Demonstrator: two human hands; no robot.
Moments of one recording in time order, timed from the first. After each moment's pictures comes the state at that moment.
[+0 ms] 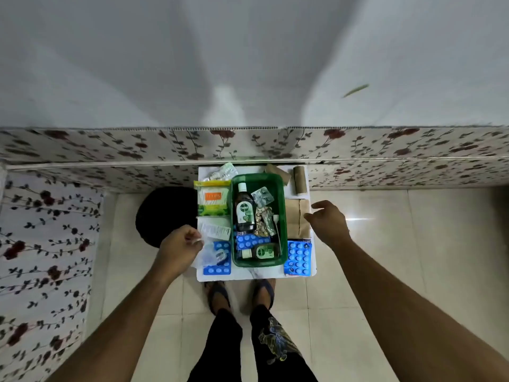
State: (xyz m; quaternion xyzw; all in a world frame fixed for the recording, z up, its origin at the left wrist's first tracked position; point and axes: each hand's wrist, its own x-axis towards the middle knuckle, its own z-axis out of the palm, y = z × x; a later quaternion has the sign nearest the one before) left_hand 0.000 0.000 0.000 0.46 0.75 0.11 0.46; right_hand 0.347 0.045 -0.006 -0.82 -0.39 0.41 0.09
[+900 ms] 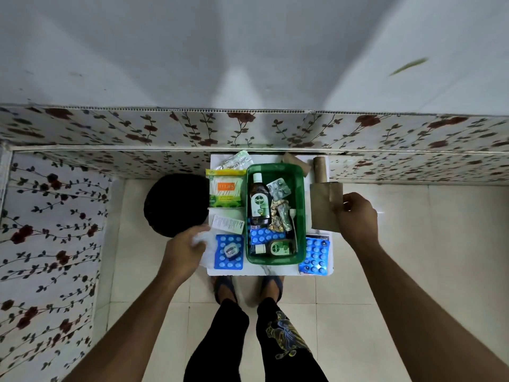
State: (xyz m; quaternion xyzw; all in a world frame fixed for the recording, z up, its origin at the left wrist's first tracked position) left_hand -0.018 -0.023 -0.024 0.49 0.74 0.13 0.44; right_hand 0.340 0.045 -0.005 -0.84 -0.41 0.33 0.13
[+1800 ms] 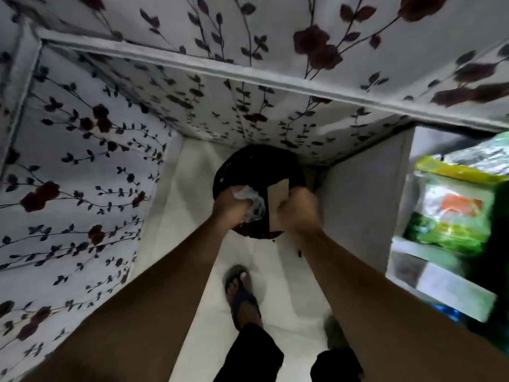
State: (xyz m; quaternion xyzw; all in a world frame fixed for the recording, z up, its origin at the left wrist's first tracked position) left_hand -0.224 0.065 -0.301 0.20 0.78 0.17 0.57; right_hand -0.076 0.094 -0.250 -0.71 -0.55 0.44 -0.02
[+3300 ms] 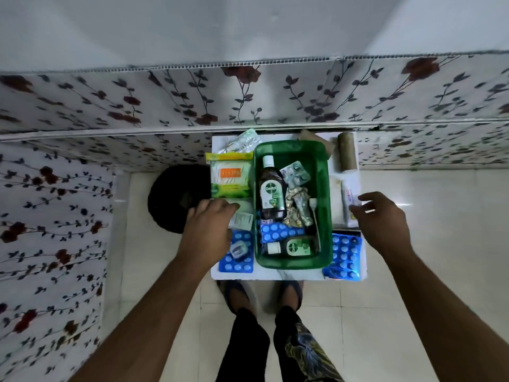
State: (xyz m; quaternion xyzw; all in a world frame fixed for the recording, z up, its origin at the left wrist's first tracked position) left_hand 0.022 0.013 -0.069 0.75 0.63 -0.05 0.18; right_hand 0.357 0.024 -0.091 -0.83 -0.43 0.33 0.10
